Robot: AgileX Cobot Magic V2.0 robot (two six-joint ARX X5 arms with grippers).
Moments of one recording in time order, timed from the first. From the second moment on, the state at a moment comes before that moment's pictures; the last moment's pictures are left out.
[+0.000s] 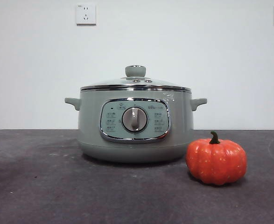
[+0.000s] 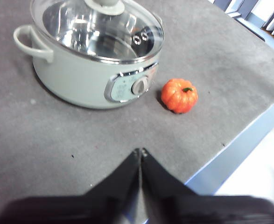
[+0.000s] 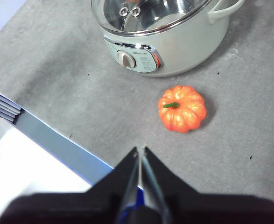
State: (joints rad) left arm -0.04 0.52 0.82 -0.96 0.66 0.14; right arm 0.11 0.66 1.02 -1.17 -0.55 -0.14
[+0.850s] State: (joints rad) left arm -0.04 0.52 0.82 -0.96 0.66 0.15; right arm 0.32 0.93 1.02 -1.06 -0.44 -0.12
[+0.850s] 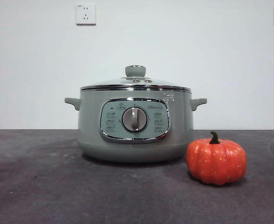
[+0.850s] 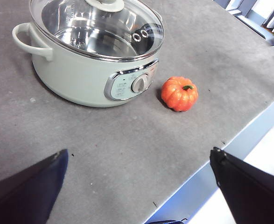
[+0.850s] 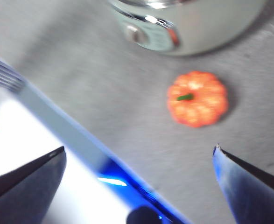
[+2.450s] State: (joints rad) left arm -0.04 0.52 0.82 -0.95 0.66 0.15; right arm 0.52 1.63 1.02 -0.70 -0.10 -0.09
